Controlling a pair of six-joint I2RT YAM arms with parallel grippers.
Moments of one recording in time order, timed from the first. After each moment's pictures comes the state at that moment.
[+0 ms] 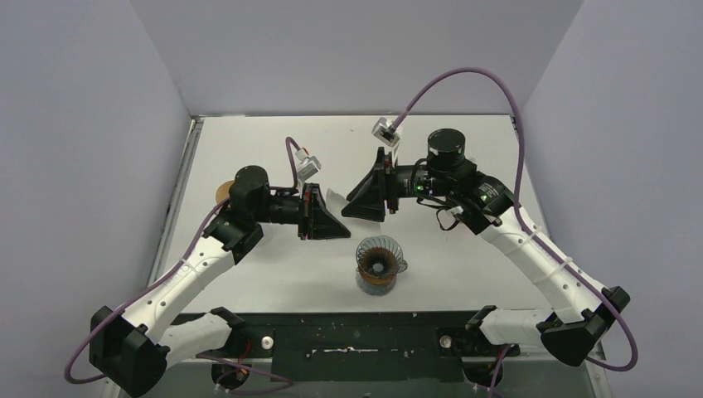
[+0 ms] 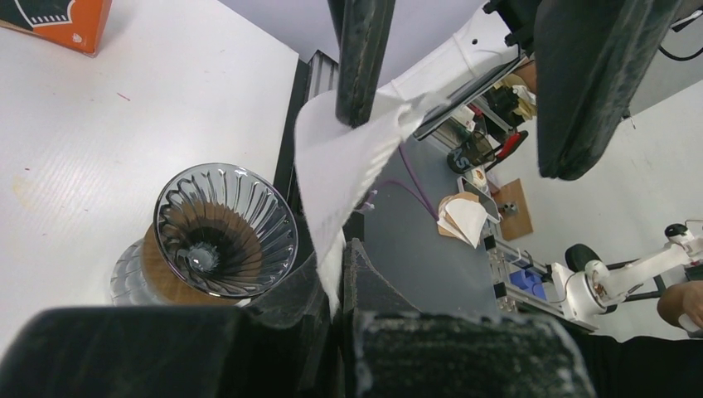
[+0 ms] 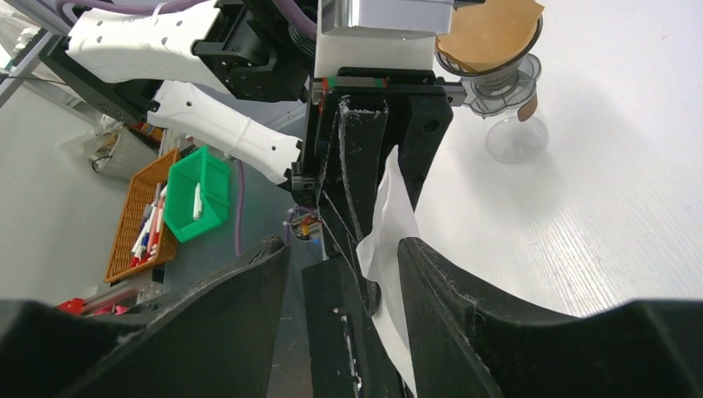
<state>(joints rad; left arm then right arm) -0.56 1.08 0.87 0.11 1.03 -0.61 0.69 1.23 1.40 -0.40 -0.81 0.34</state>
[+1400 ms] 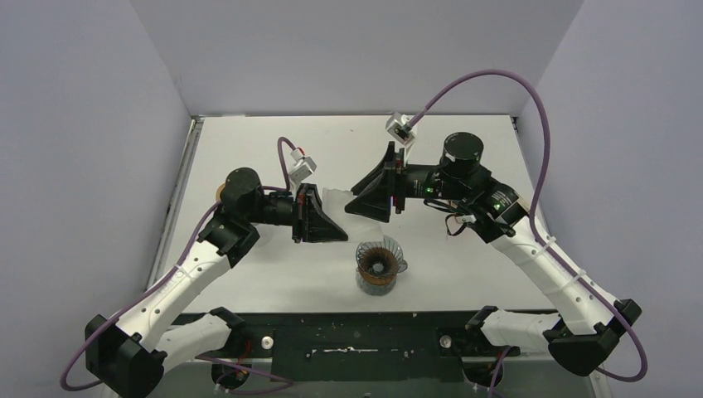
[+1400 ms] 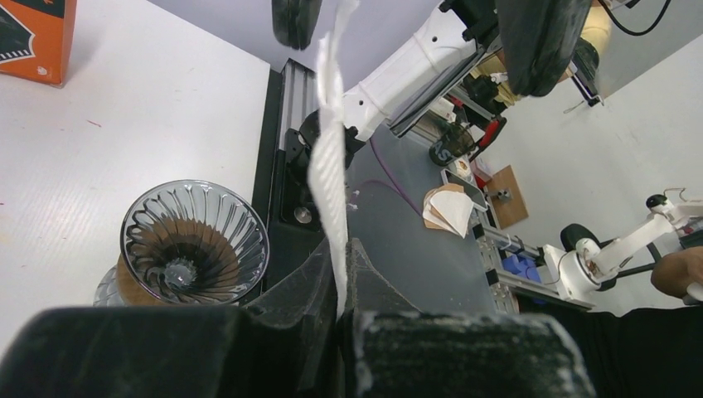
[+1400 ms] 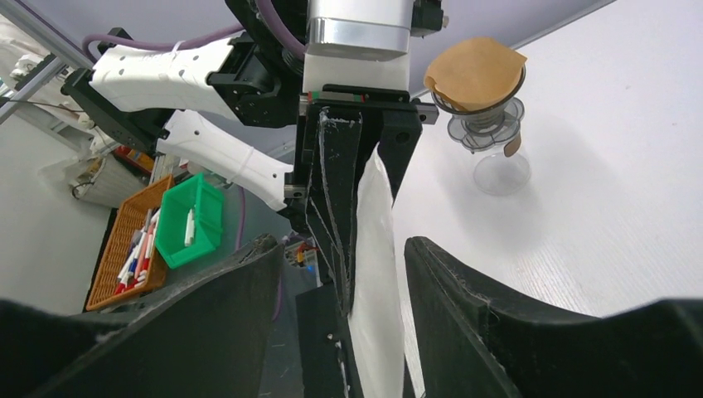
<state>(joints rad) -0.56 1.04 0.87 0.18 1.09 -0.65 0.70 1.16 1.37 -0.34 -0.75 0.36</state>
